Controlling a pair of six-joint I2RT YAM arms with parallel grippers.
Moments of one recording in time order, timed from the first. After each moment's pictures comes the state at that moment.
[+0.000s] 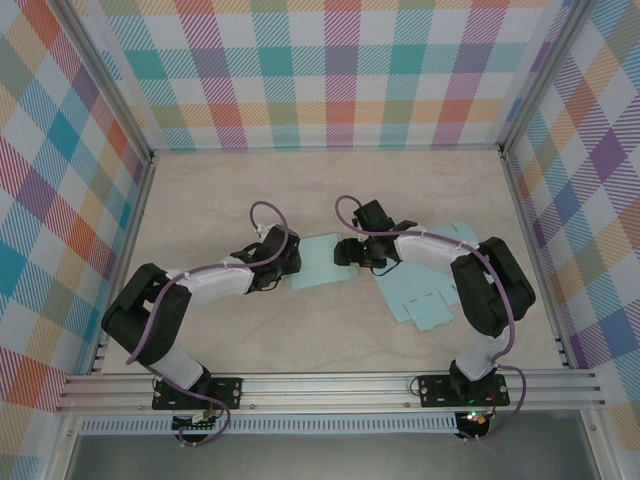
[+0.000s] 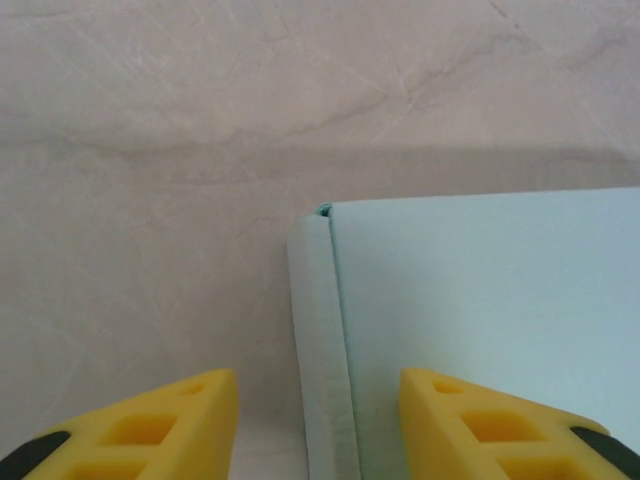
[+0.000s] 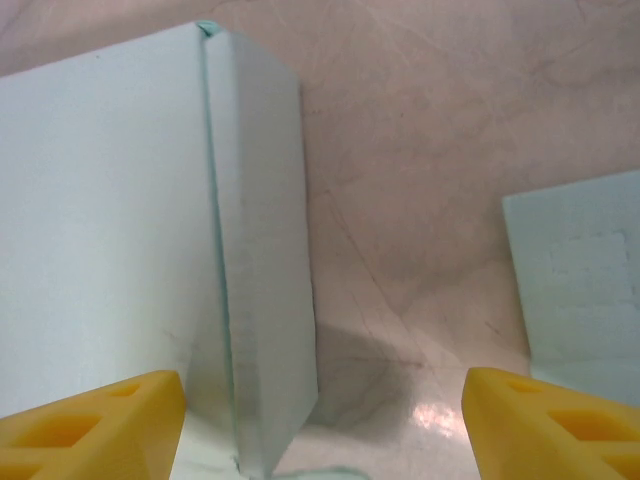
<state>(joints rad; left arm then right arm) -0.62 1.57 0.80 -0.15 -0.27 -0.71 0.59 1.75 1.07 -0.40 -0.18 0.53</state>
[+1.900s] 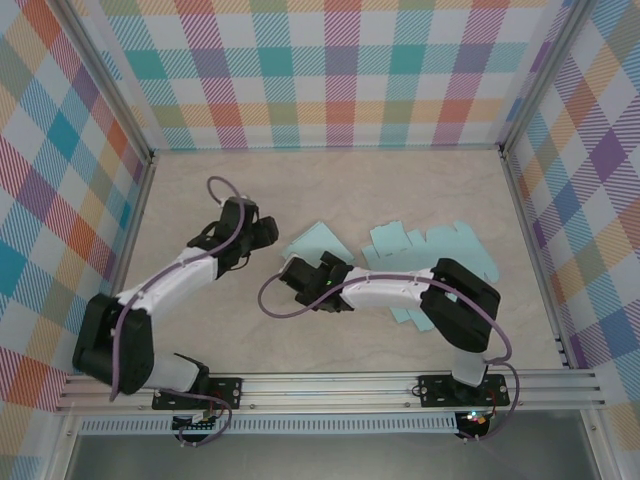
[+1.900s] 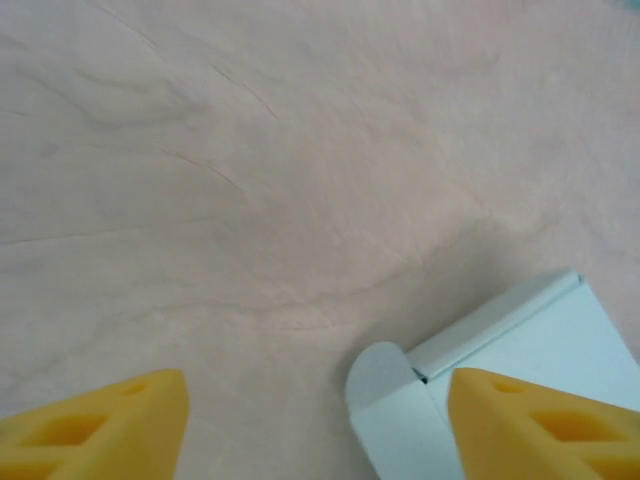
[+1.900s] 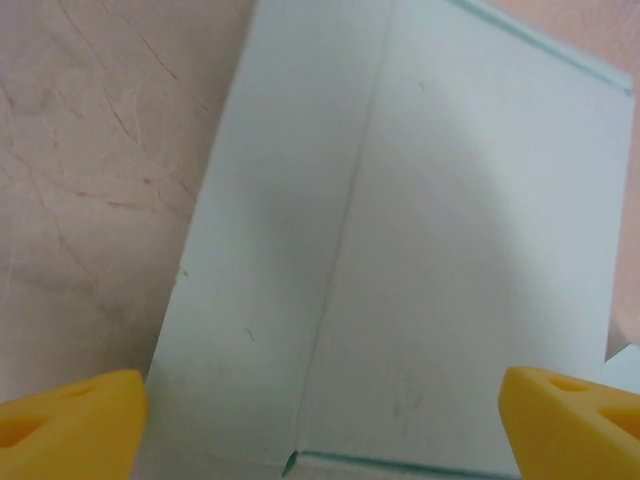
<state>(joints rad) -0.39 1.35 0.88 -0.28 -0.18 -0.58 1.12 1.85 1.18 -0.42 0.56 -0.08</state>
